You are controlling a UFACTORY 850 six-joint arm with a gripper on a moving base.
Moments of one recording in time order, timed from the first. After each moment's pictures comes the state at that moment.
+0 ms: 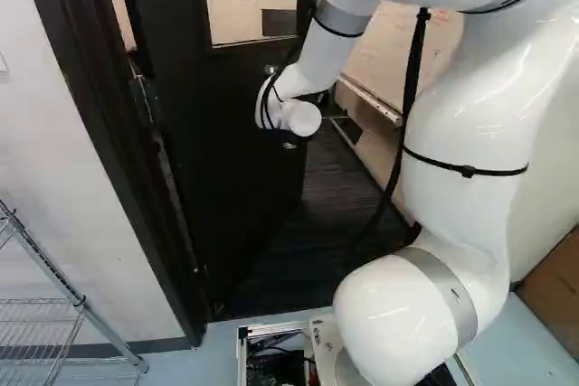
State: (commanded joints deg) arm 14.4 -11.8 -41.8 12.6 45.1 0.0
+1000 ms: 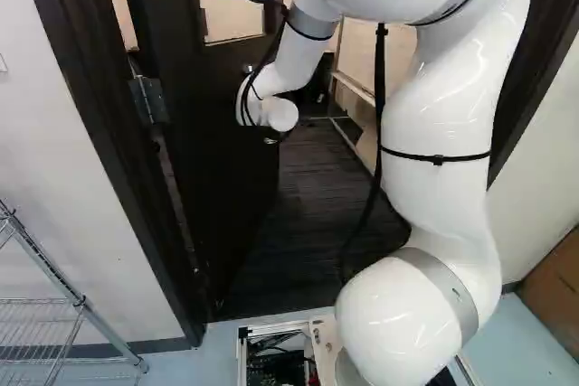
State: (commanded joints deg) arm 19.4 -19.0 -50.3 11.9 45.1 0.0
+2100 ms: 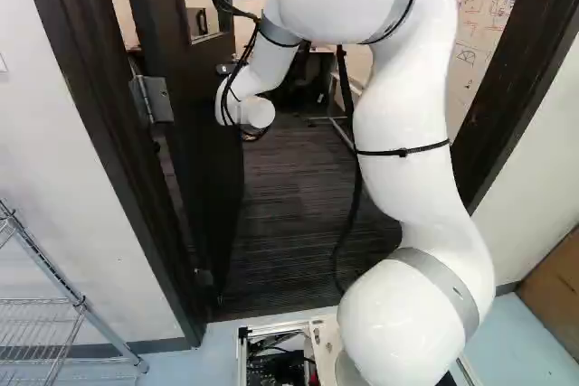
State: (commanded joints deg) arm 24.0 -28.1 -61.6 7.3 45.1 0.0
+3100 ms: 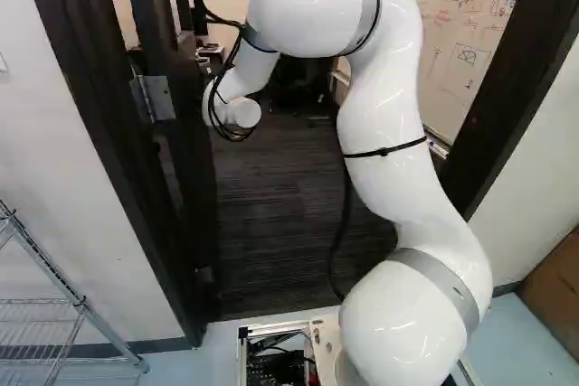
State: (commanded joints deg) arm 26.6 -33.0 -67.8 5.9 45.1 0.0
